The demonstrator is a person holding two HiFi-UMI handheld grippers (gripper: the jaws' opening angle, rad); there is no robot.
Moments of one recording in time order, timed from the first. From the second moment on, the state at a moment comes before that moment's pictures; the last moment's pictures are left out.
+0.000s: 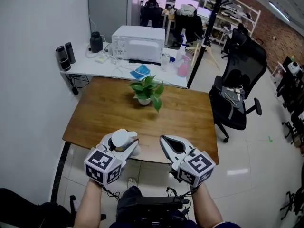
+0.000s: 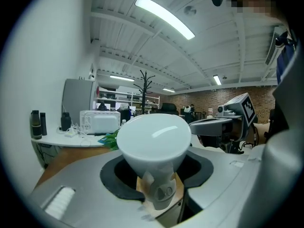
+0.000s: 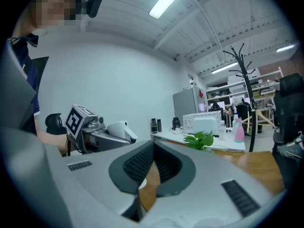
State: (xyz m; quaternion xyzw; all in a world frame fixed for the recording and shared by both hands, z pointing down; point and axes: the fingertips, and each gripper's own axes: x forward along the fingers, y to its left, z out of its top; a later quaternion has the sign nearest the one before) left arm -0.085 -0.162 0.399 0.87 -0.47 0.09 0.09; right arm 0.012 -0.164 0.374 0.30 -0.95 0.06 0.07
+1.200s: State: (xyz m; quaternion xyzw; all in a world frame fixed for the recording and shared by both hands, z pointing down) left arm -0.105 -0.328 0.433 0.88 -0.44 0.12 0.11; right arm -0.011 -0.327 0.403 0.34 -0.93 0.10 0.07
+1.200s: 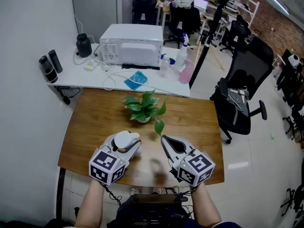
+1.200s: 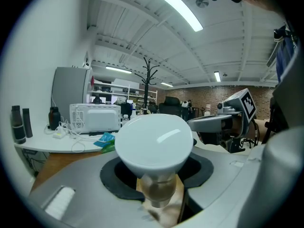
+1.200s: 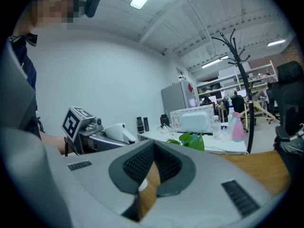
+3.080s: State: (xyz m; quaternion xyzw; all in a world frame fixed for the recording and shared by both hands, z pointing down) left arm -0.054 -0.421 0.557 0.87 -0.43 0.22 0.09; right arm 0.029 -0.331 0.440 0.37 -0.92 0.14 0.10
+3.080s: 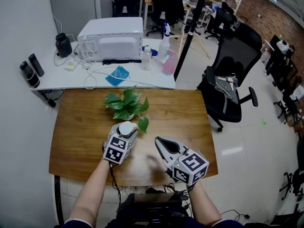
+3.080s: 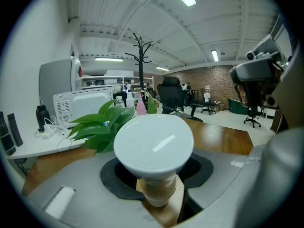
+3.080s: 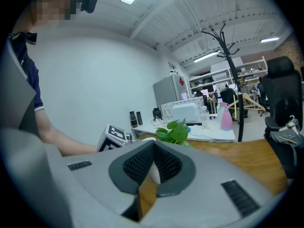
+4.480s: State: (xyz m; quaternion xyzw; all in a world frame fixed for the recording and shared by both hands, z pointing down) left arm -0.127 -0.314 0.533 0.83 -0.53 0.08 0.19; right arm 0.023 -0.317 0.442 0.35 -0.92 0.14 0.09
